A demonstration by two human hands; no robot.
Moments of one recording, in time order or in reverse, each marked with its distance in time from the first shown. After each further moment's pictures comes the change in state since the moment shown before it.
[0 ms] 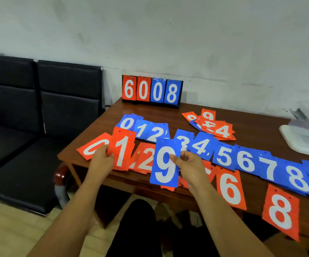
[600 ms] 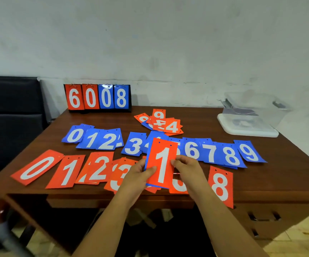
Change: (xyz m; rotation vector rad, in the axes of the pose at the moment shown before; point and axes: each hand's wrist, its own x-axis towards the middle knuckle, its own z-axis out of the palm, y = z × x) left_hand -0.113 0.115 0.145 -0.632 -0.754 0.013; right_hand -0.034 0.008 -0.131 0.059 0.217 0.016
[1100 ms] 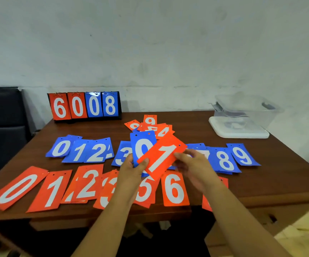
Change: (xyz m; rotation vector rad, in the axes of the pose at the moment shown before) left_hand 0.047 0.023 0.007 -0.121 0.199 -0.003; right_hand 0.035 -0.028 -0.031 0.180 -0.008 0.024
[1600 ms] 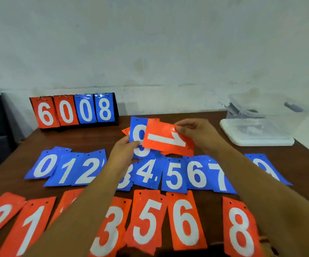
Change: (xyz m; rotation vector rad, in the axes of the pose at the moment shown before) left_hand 0.137 0.066 0.011 0.123 -0.036 0.098; right_hand 0.154 -0.077 0.006 -0.439 -0.115 -0.409
